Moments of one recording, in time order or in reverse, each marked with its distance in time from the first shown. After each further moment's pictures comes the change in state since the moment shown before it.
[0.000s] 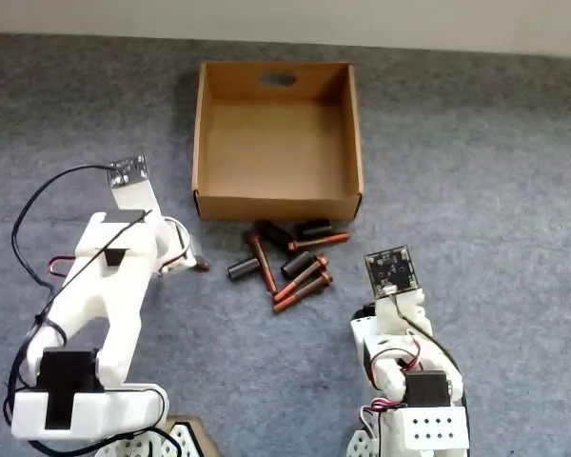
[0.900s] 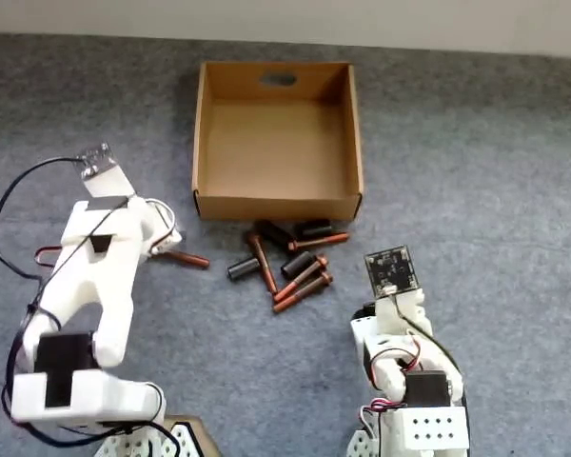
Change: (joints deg) left arm -4.3 6.0 -6.8 -1.2 7.6; right arm 0.0 0.0 0.0 0.0 0.0
